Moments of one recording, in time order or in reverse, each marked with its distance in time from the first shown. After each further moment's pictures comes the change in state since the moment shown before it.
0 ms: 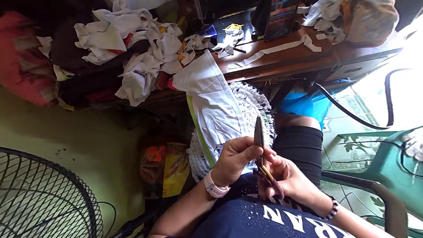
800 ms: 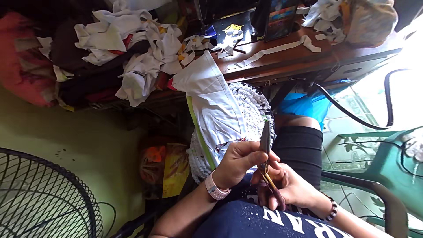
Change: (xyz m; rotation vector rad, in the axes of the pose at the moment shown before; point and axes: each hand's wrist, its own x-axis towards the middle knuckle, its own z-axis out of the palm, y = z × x) left_hand -0.002 -0.005 0.001 0.020 -0.061 -0.047; right_hand -0.002 0.004 -0.005 -0.060 -0.186 0.004
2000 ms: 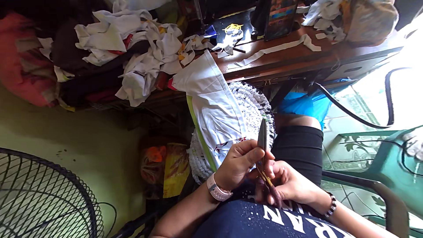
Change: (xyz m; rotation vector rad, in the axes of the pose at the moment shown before) left_hand -0.004 -0.003 0.006 -0.198 0.054 -0.111; right_hand 0.001 -0.002 -0.006 0.092 -0.029 0.063
